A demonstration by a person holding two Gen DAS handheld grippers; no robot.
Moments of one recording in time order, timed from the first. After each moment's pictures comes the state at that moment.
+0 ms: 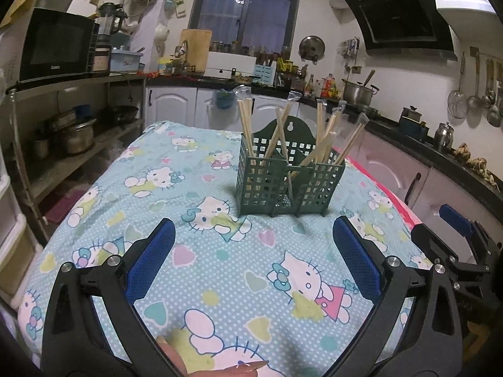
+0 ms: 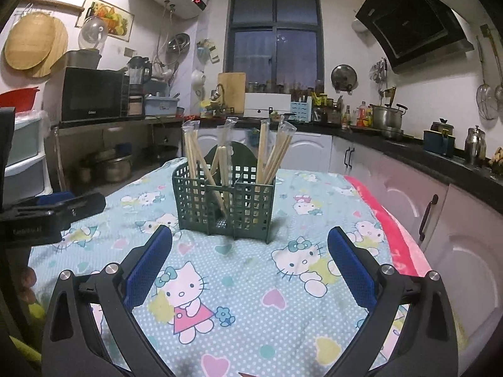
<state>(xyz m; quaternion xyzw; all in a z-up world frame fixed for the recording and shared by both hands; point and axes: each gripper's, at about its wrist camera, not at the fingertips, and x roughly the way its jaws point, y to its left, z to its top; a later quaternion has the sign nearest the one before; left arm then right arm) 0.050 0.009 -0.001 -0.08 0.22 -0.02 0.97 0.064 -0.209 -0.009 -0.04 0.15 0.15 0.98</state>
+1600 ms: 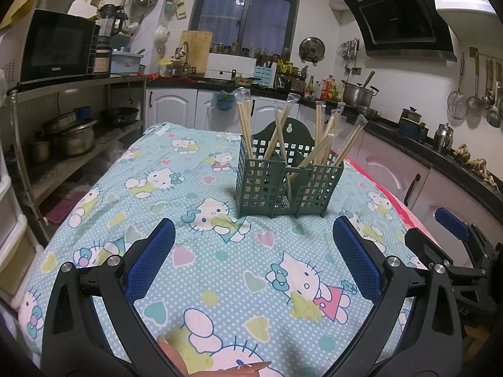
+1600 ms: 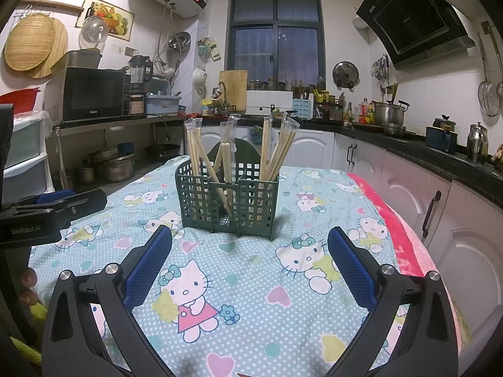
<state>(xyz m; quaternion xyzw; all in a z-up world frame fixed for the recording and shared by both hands) 0.047 0.008 0.000 -0.08 0.21 -0.02 0.97 0.062 -0.205 -0.012 -0.04 0.15 0.16 0.97</state>
